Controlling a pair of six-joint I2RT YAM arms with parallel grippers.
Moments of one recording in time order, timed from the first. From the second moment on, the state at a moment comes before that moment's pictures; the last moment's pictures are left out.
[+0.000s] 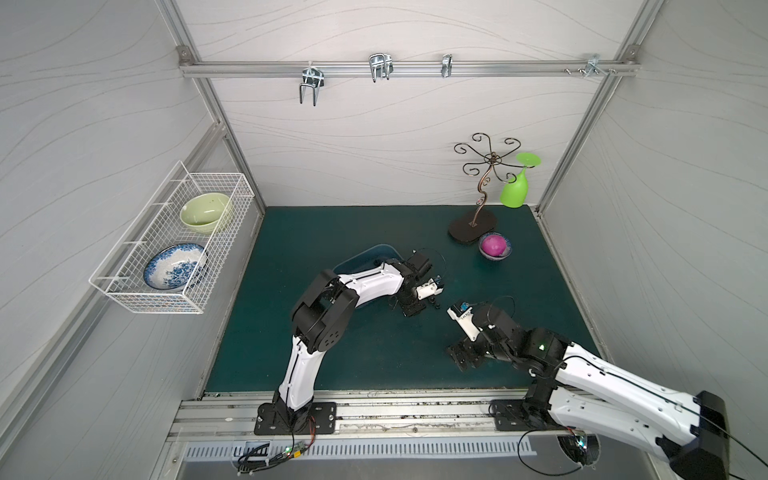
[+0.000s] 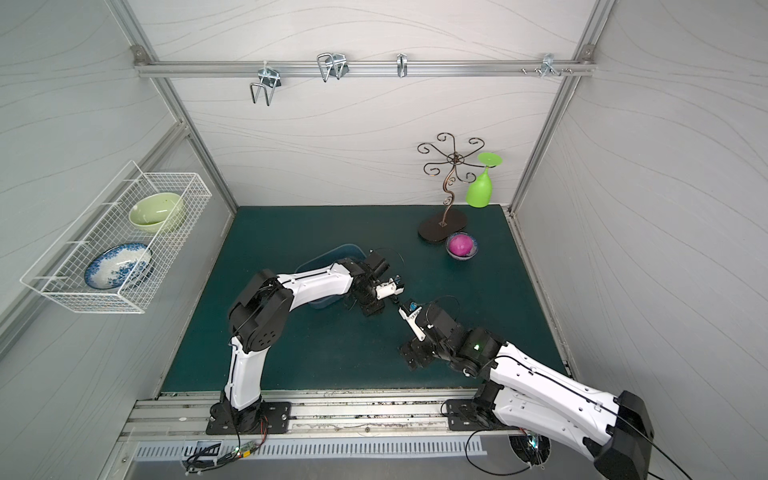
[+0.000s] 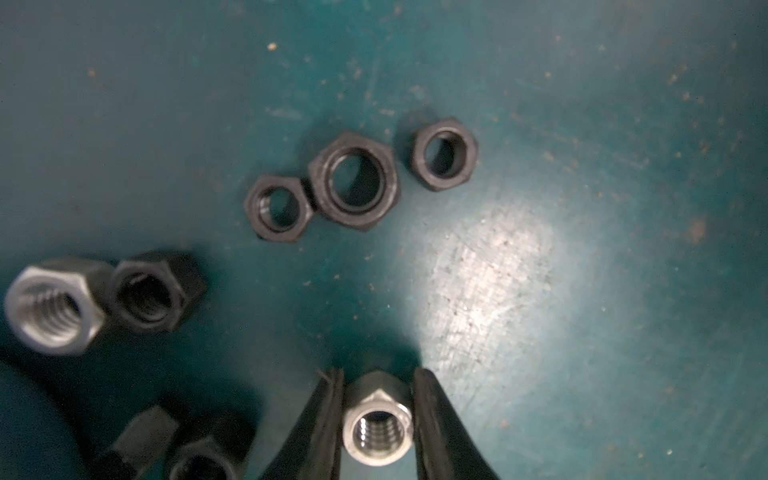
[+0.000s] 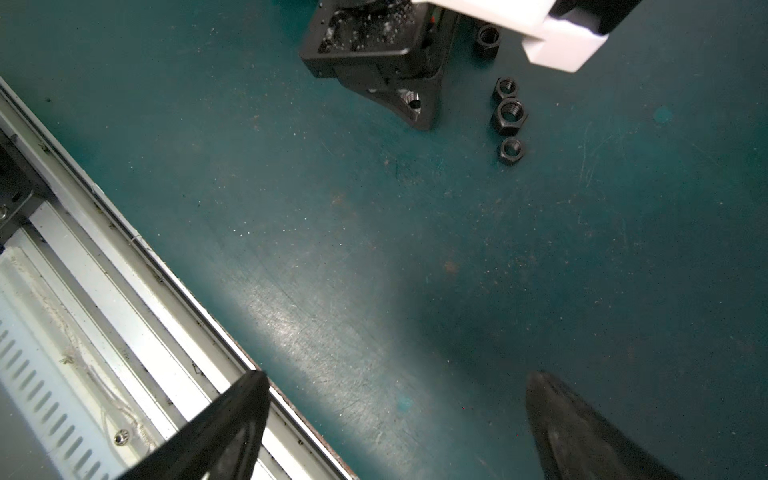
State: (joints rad) left arm -0.75 2.07 1.45 -0.72 0.17 0.37; right arm 0.99 0.84 0.61 -0.68 0.05 0.20
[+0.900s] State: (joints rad) left arm -0.76 2.06 1.44 -0.70 0.14 0.38; right arm 0.99 0.81 0.61 -0.67 0.06 0.19
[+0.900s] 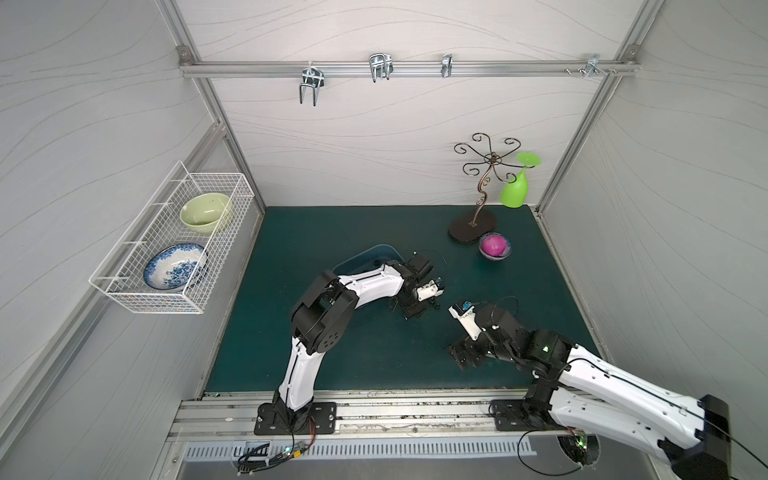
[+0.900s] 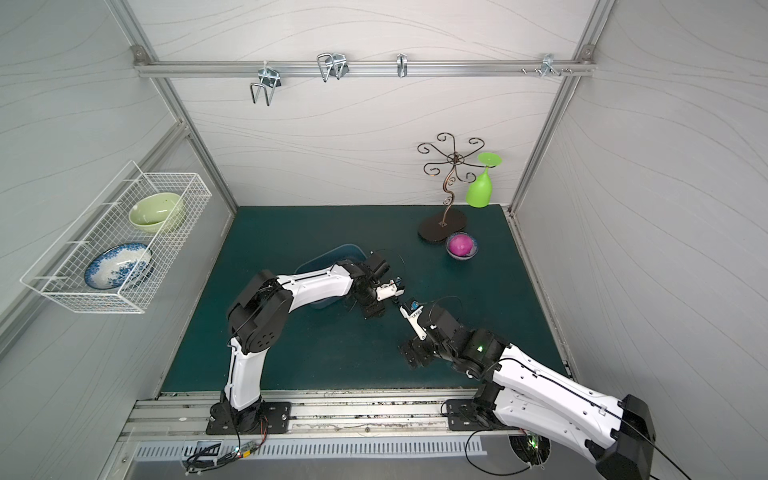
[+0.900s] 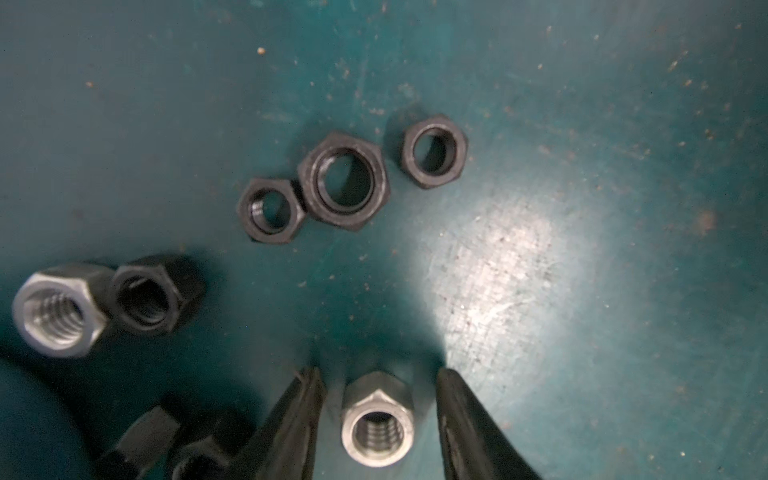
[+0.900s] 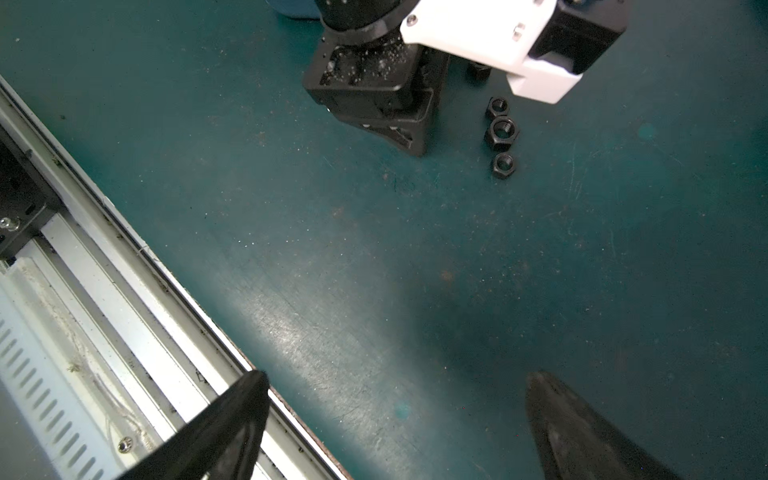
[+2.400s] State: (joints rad) left arm -0.77 2.07 1.48 -0.79 0.12 0.32; right arm 0.99 0.86 0.62 -0.65 0.06 0.18
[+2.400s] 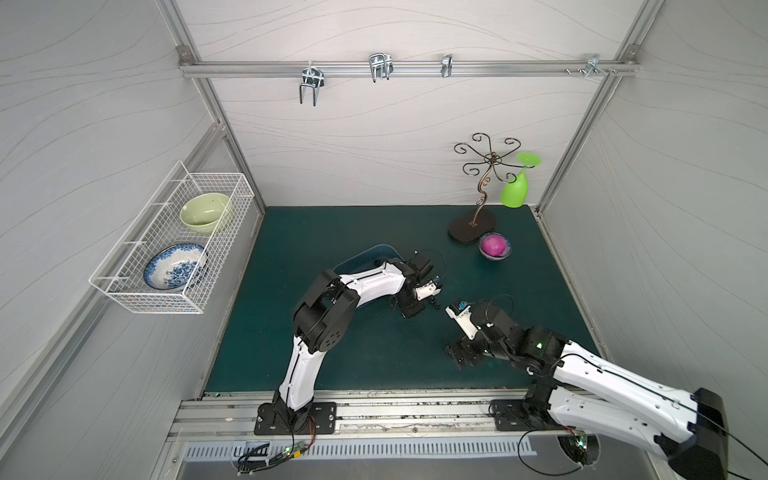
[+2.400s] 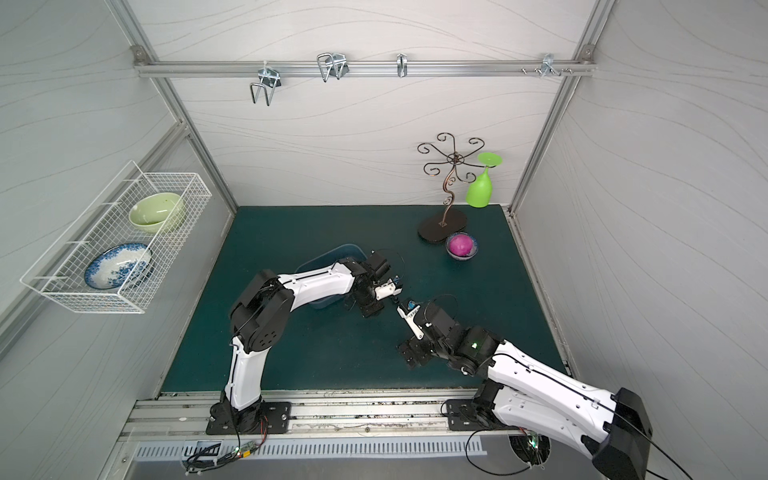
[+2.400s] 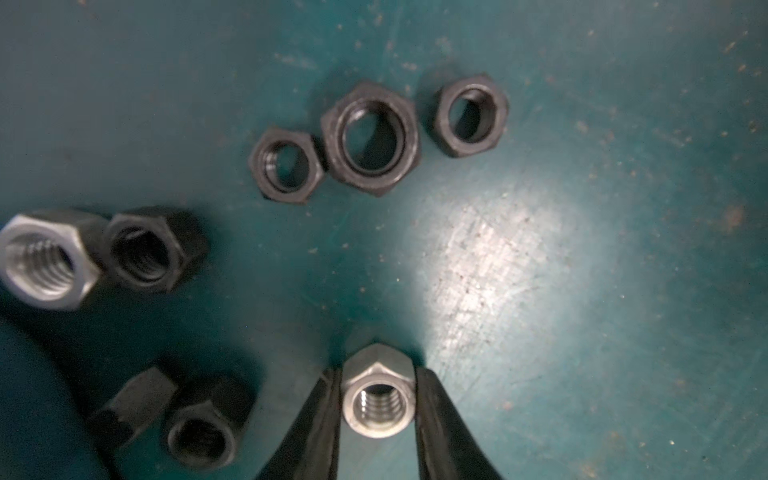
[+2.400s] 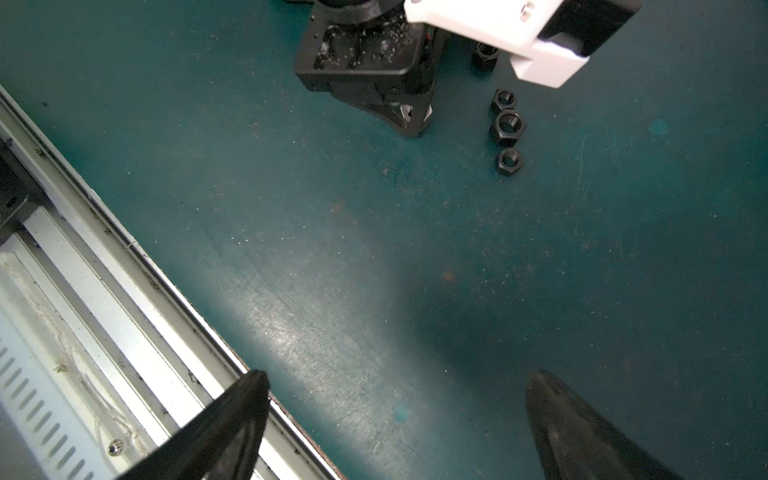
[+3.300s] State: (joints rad) left arm -0.70 1.96 1.60 -1.00 0.23 0.36; right arm 0.99 0.95 0.70 -0.44 -0.03 0.08
